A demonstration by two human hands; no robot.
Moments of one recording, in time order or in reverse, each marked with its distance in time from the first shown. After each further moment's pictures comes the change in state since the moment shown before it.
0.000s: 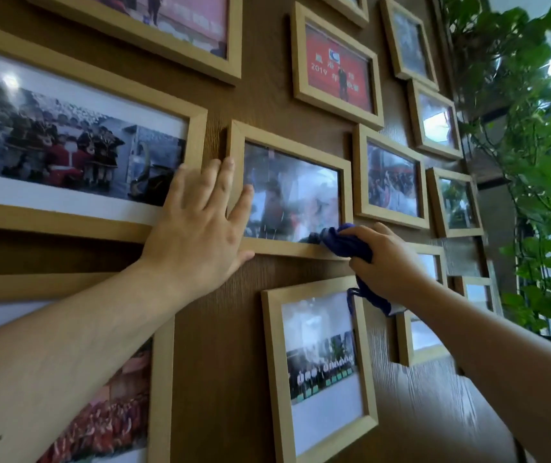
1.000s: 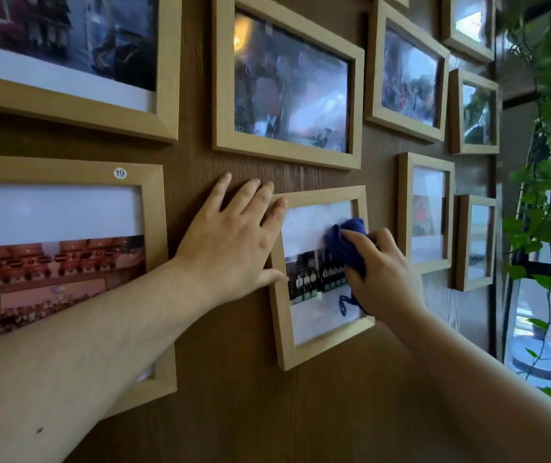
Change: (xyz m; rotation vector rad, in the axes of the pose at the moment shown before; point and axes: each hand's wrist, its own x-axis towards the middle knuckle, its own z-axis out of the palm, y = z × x) left_hand -0.068 0.075 0.041 -0.193 -0.165 0.222; right_hand -0.125 0.010 0.079 -0.111 -0.020 0.065
